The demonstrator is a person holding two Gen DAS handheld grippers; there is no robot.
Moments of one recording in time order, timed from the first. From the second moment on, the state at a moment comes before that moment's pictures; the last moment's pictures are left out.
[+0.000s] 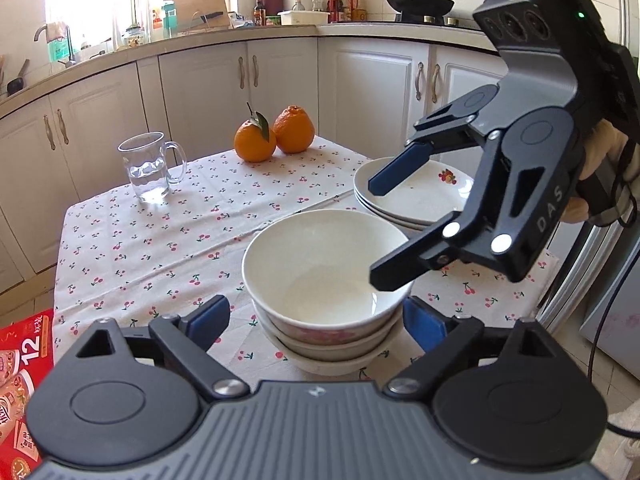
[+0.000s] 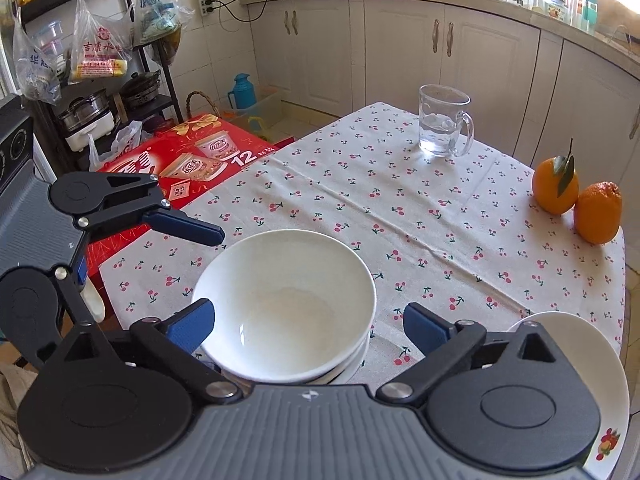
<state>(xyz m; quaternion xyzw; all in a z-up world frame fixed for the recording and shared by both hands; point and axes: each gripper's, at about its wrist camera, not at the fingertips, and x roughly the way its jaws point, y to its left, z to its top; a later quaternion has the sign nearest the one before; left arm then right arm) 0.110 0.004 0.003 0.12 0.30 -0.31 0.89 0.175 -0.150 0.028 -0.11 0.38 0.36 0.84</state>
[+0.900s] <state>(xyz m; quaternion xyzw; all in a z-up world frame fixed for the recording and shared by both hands) 0.164 0.004 -0.048 0.23 0.37 -0.42 0.79 0.158 -0.139 -0.038 -0.26 0.38 0.39 0.80</state>
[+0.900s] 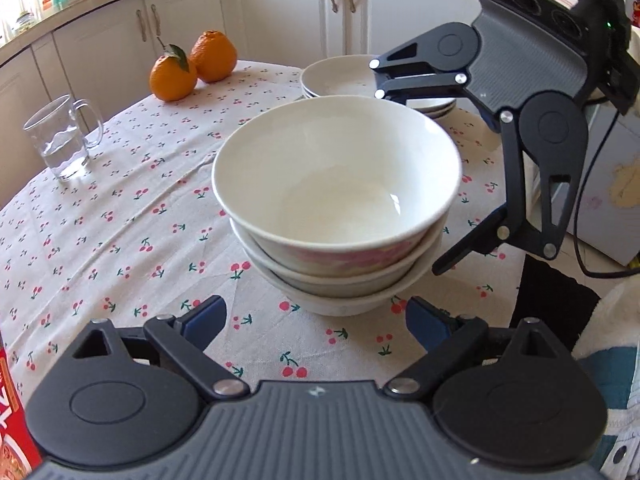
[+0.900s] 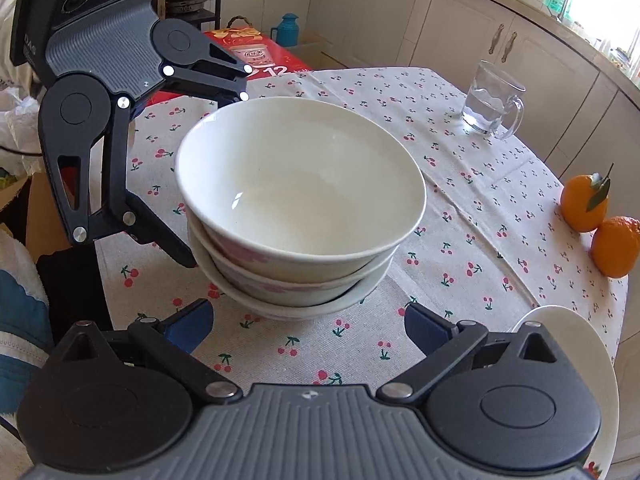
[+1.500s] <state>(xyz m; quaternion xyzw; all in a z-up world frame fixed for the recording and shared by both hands) 0.186 -0.002 -0.049 0.24 0.37 -0.51 0.74 0.182 -0.128 -0.036 -0.26 0.40 0.46 0.75</state>
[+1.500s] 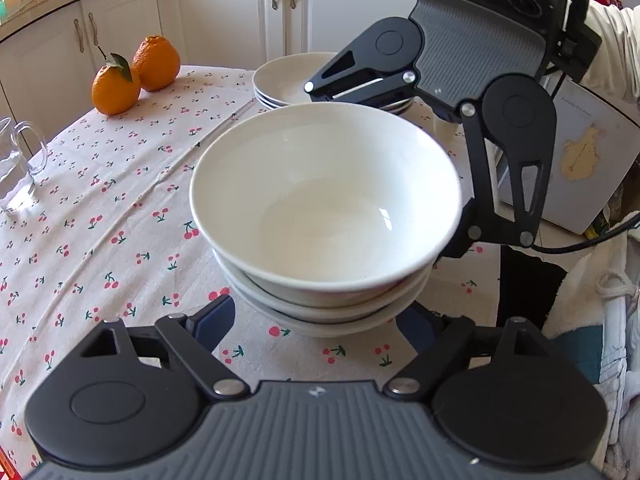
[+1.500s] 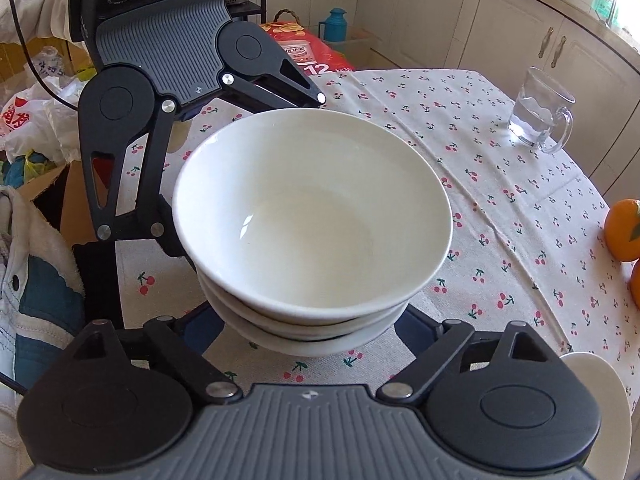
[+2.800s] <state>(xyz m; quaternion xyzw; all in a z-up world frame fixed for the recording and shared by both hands) 0.186 -0.054 -0.007 0.24 0.33 -0.52 0.75 0.189 -0.181 -0.001 -0.24 0.38 0.46 0.77</state>
